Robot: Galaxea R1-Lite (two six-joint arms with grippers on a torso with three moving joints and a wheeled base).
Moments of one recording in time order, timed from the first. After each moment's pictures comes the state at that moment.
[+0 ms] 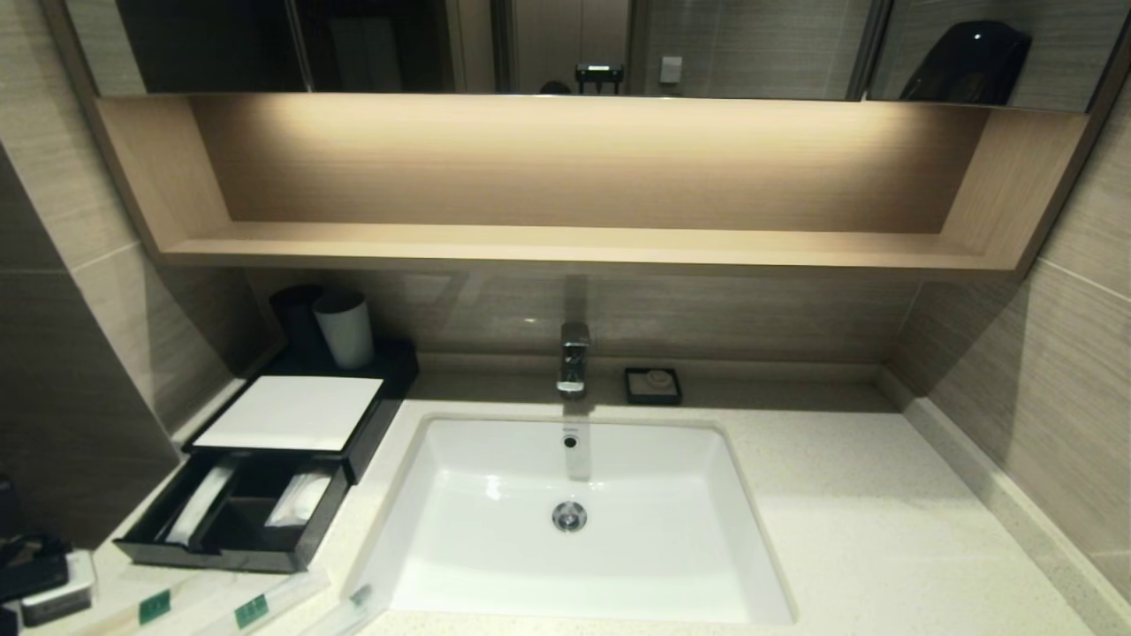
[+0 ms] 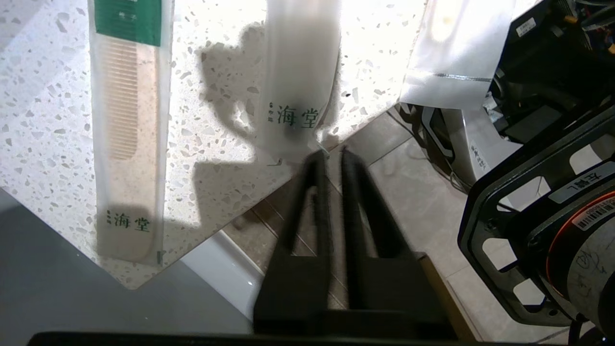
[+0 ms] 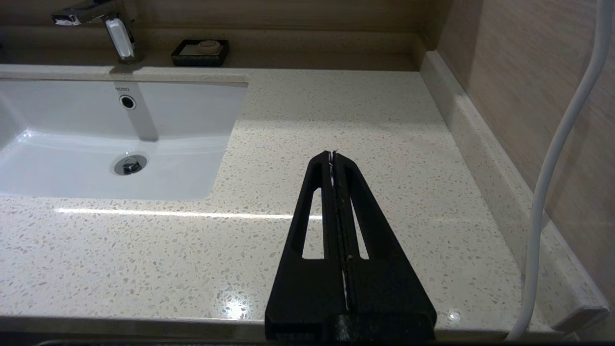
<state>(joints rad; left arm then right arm) 0.79 1.70 -0.64 0.49 -0.34 1.53 0.00 0.00 0.00 0.01 -0.01 -0.01</state>
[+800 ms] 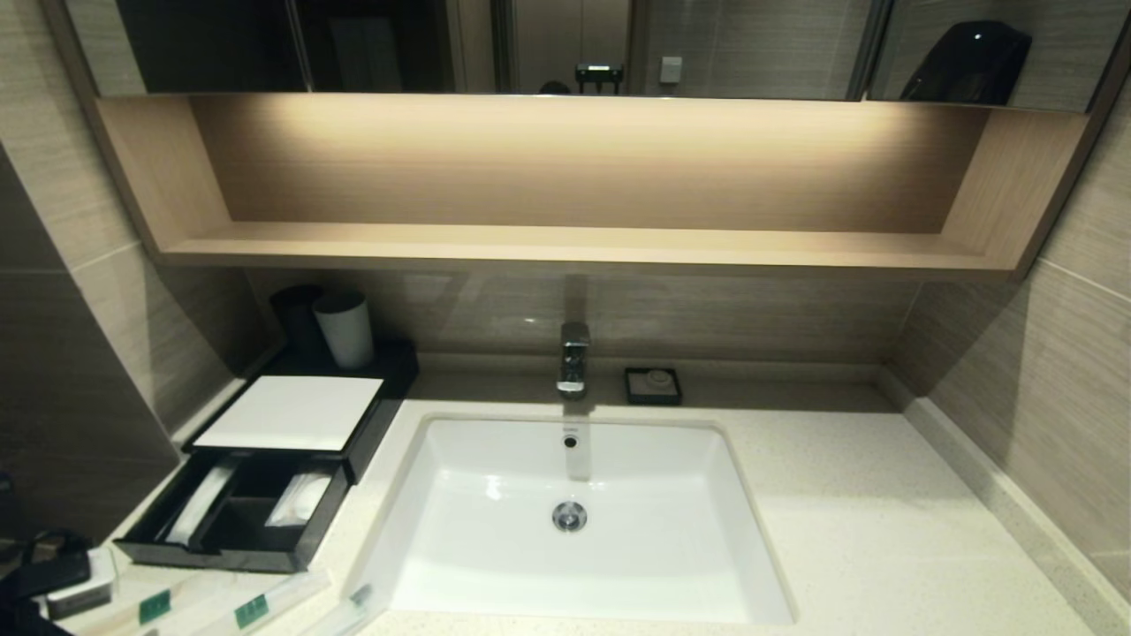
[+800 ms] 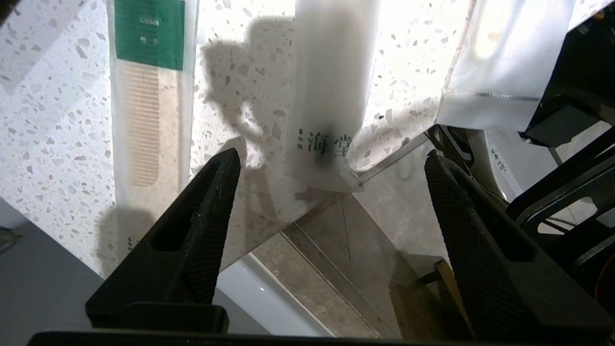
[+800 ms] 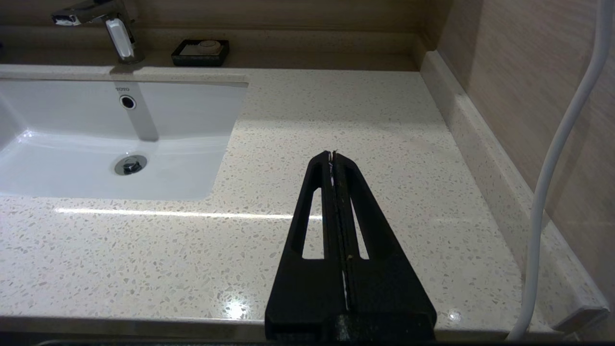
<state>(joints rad) 0.74 1.76 -0.62 0.38 -0.34 1.51 0.00 0.00 0.00 0.01 -0.01 -0.01</state>
